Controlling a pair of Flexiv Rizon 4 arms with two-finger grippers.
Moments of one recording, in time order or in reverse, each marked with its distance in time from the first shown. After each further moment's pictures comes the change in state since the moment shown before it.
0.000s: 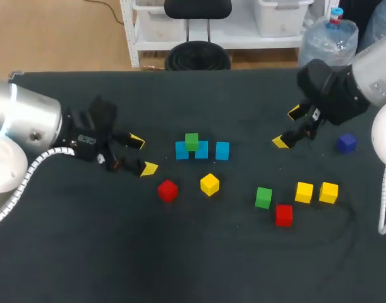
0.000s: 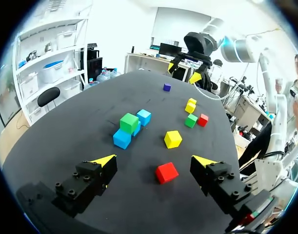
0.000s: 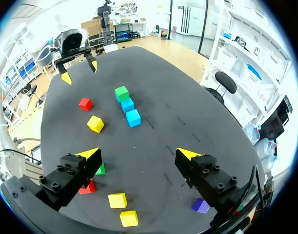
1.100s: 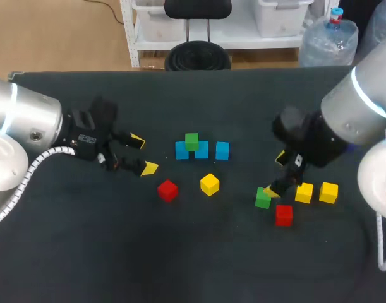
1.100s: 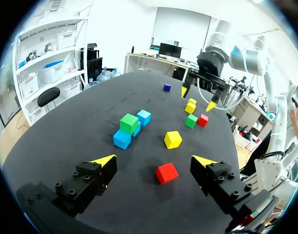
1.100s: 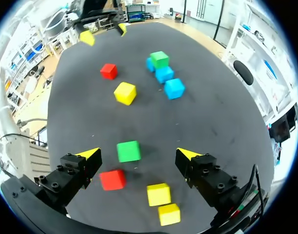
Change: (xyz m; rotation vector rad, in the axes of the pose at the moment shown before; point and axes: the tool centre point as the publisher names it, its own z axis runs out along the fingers) left arm -0.001 0.000 0.000 0.000 0.001 -0.001; right arm 0.053 0.084 0.037 -0.094 0.191 -0.070
